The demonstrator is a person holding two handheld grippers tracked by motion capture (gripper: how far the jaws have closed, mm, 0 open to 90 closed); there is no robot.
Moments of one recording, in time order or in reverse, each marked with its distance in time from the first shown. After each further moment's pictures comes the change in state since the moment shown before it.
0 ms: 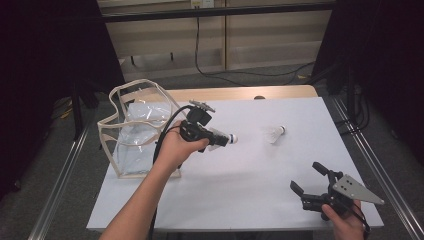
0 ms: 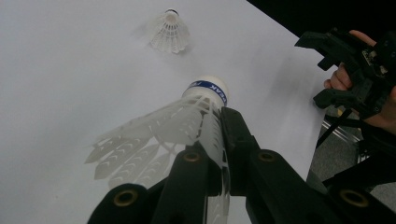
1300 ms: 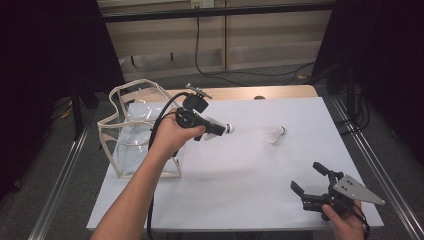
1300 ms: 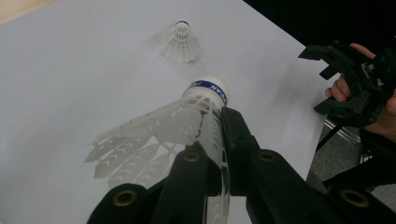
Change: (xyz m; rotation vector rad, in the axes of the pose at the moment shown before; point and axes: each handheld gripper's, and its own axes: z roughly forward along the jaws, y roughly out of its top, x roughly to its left) left arm 0.006 0.025 -0.020 0.022 0.027 -0.006; right arm 0.000 0.000 -0.001 0.000 0.002 0.003
